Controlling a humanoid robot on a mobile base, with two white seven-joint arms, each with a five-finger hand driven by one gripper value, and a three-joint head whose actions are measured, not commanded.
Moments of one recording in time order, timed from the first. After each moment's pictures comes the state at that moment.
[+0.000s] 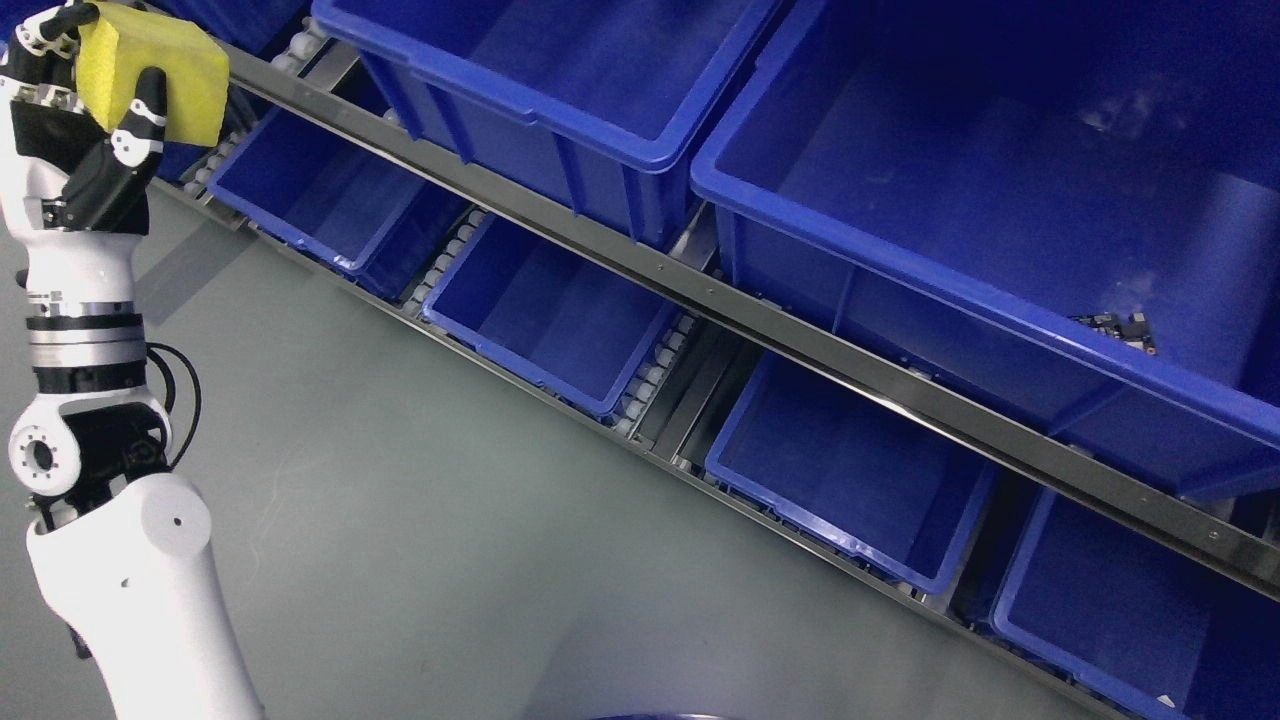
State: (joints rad) left arm -0.38 0.04 0.40 -1.60 0.44 -0.17 -0.49; right arm 0.00 0.00 0.00 0.00 0.00 -0.02 -0.03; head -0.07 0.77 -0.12
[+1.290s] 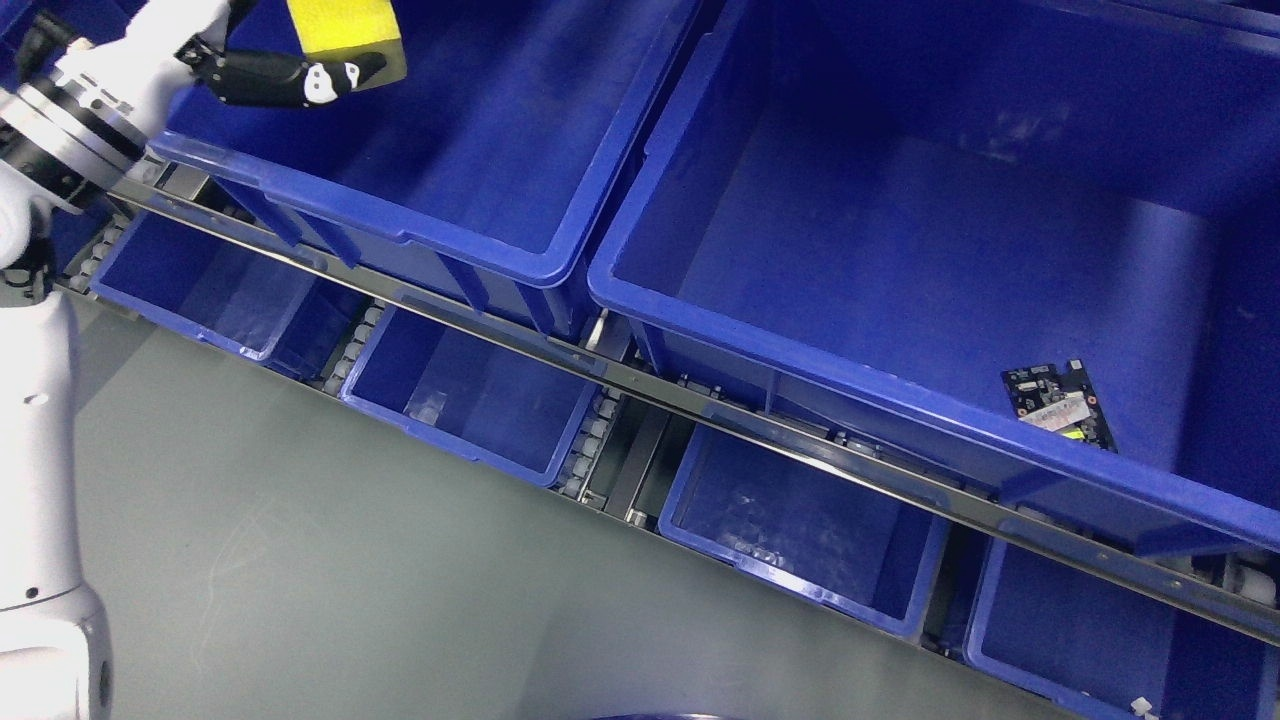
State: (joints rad) left arm -0.71 0.40 -0.01 -1.45 -0.11 -0.22 -0.71; right arm 0.00 0.00 0.00 0.00 0.00 -0.03 -0.03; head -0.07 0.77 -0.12
